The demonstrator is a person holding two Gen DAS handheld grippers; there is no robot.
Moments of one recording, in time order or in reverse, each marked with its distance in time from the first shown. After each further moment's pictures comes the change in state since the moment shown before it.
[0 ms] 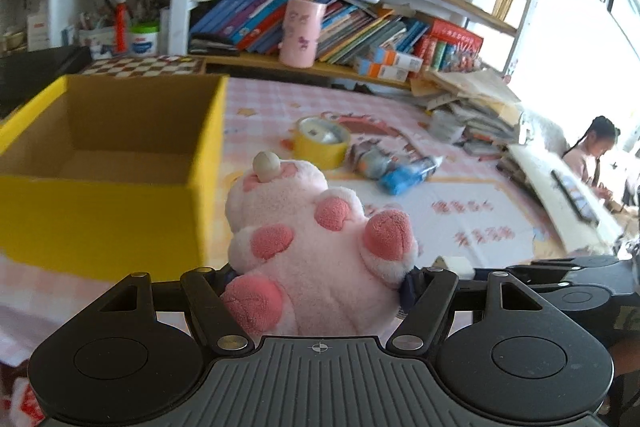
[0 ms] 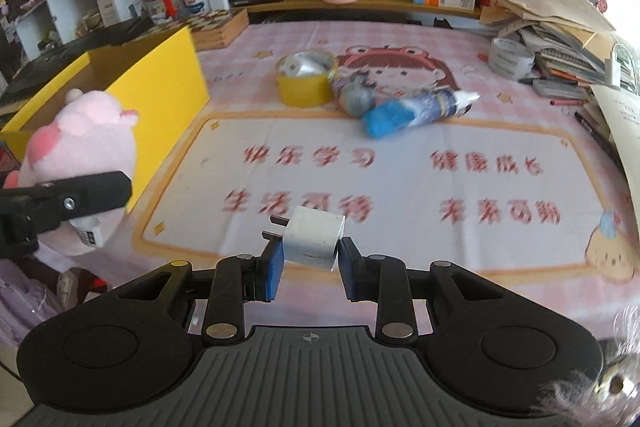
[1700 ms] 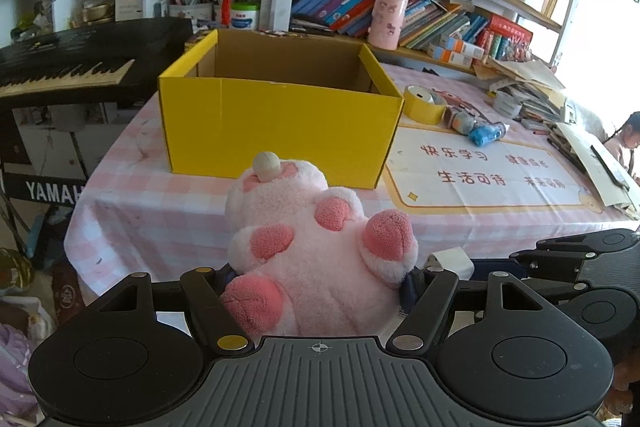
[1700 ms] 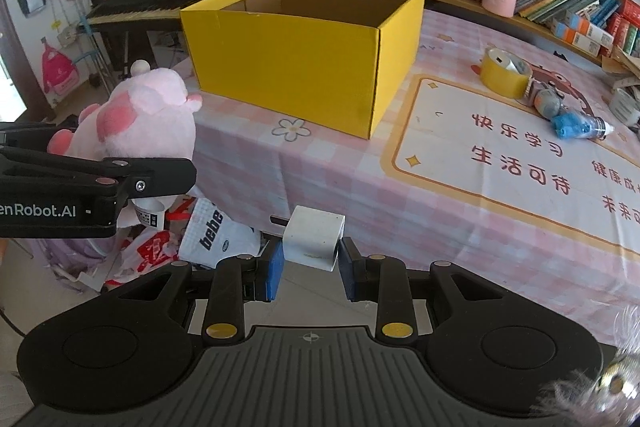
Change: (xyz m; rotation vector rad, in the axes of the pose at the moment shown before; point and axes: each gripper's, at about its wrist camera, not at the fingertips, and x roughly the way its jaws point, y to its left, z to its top) left arm -0.104 0.111 -0.068 -0.046 0.025 0.124; right arm -0.019 0.192 -0.063 -0.248 0.043 0.147
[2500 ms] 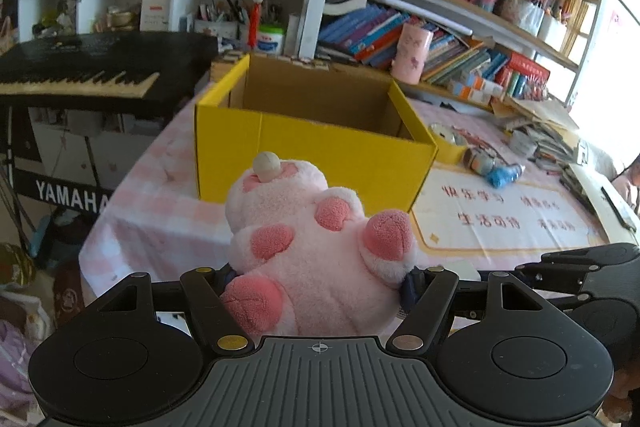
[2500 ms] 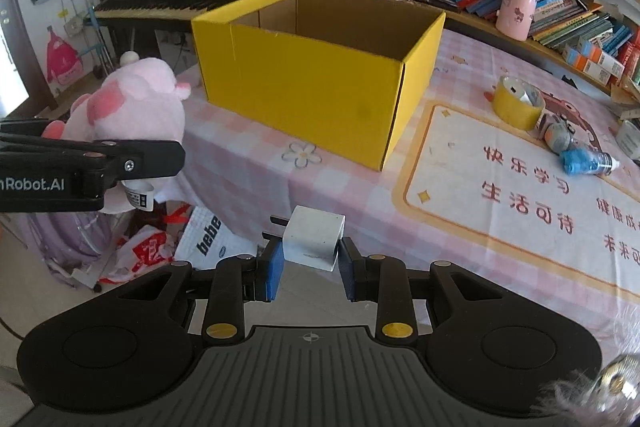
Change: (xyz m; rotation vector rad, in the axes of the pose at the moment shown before) left arm -0.005 0.026 0.019 -0.066 -0.079 0.019; right arm 0.007 0.011 0.027 -0.055 -0.016 -0.006
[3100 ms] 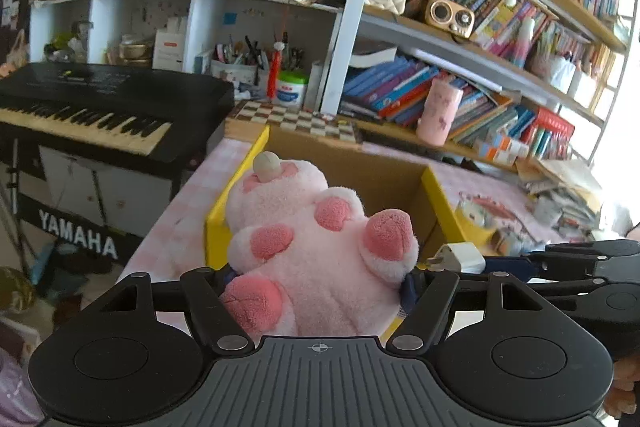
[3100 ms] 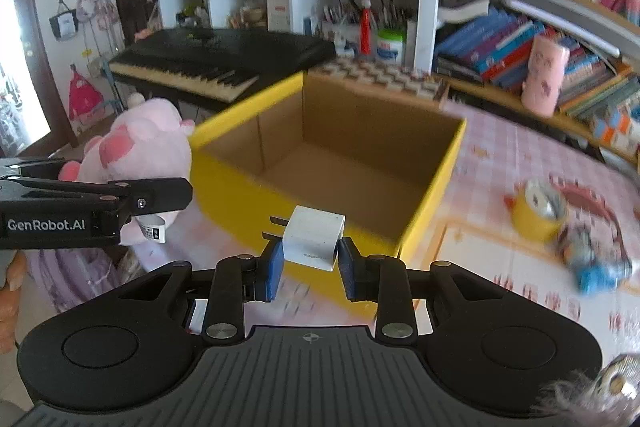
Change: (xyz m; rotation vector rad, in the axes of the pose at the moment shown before) left arm 0.042 0.020 0.084 -0.052 -0.107 0.033; right arm 0.019 -0.030 0.101 -0.041 -0.153 0.080
